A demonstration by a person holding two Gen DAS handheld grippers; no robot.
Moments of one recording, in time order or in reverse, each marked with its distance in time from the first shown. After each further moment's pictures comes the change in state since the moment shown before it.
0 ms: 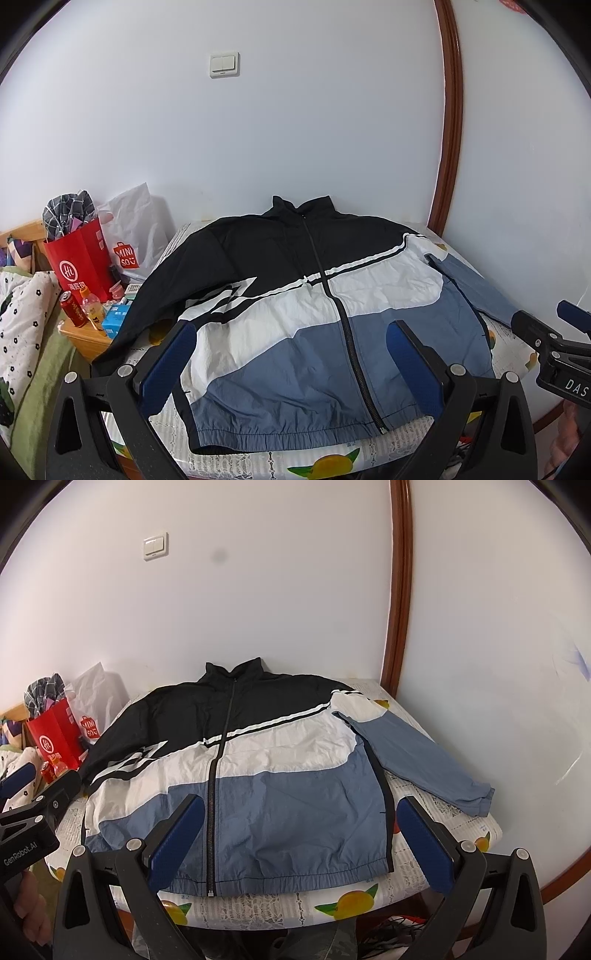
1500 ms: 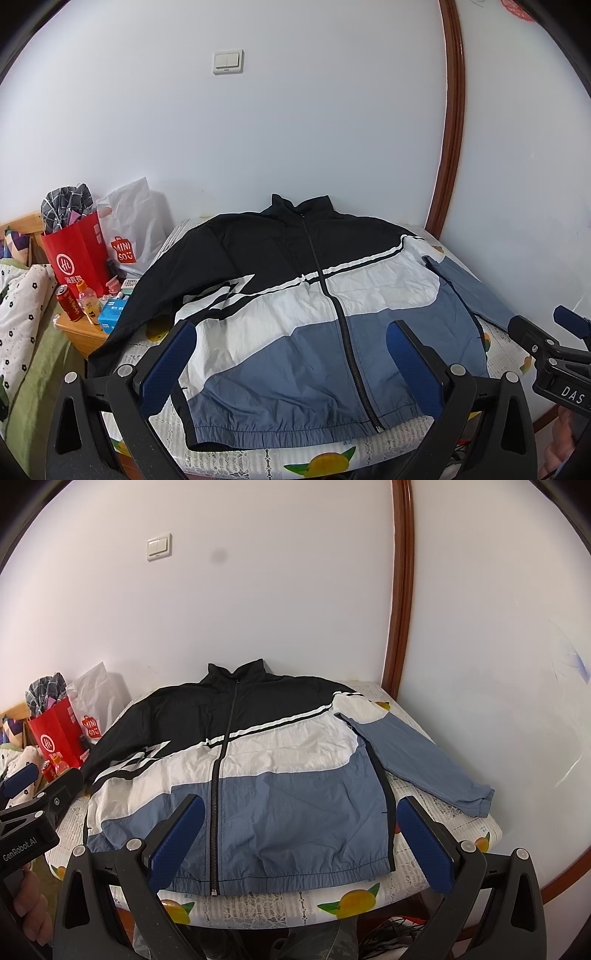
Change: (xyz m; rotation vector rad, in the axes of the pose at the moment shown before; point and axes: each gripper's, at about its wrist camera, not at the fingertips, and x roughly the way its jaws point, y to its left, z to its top) left arm -0.002 0.001 -0.001 -0.020 -0.002 -0.016; right arm -0.003 0.002 -0.001 -0.006 -0.010 0.002
